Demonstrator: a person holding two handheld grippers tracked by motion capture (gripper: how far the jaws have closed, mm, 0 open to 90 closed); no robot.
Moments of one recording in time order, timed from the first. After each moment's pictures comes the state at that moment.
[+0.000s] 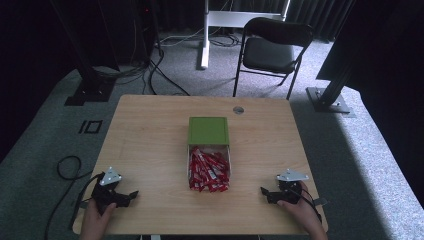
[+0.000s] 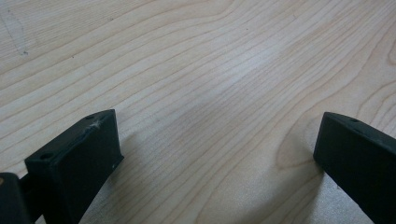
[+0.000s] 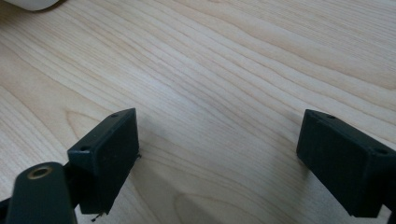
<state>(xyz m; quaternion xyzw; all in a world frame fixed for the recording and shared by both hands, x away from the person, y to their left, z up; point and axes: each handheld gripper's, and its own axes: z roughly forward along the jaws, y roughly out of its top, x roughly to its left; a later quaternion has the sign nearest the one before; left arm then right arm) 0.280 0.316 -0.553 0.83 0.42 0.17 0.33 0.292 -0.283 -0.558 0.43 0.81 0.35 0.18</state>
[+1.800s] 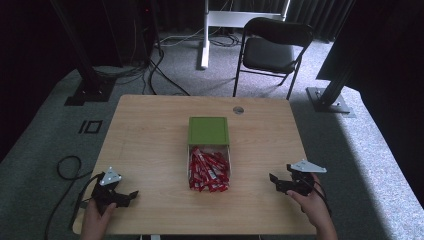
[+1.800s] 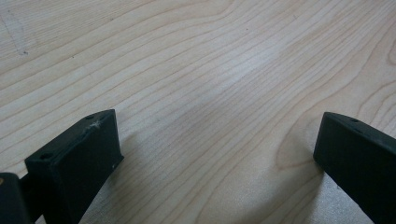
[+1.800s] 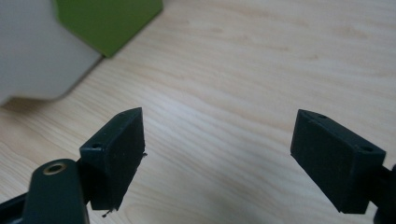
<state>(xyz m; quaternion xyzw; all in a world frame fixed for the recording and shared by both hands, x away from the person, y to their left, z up) 0.281 0.316 -0.552 0.83 0.42 0.17 0.33 0.294 -0.298 -0.504 0.47 0.76 0.40 0.21</state>
